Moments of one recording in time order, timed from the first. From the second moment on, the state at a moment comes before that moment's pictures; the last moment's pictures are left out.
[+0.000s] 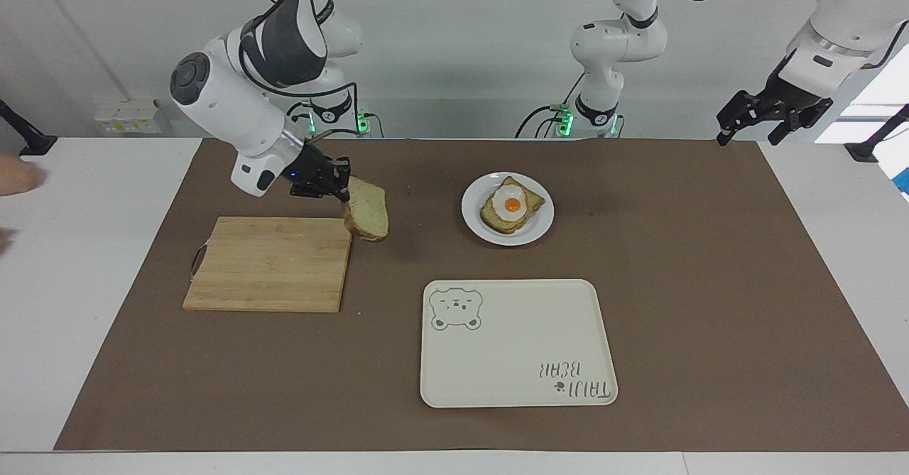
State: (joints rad) left arm 0.03 -0.02 0.00 -1.52 -0.02 1.45 0.06; right arm 0.12 0.07 0.01 -1.83 0.43 1.74 -0.16
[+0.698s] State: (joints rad) left arm 0.03 -0.02 0.00 -1.52 -0.02 1.45 0.06; right arm 0.41 0.07 0.01 -1.86 0.55 1.93 0.20
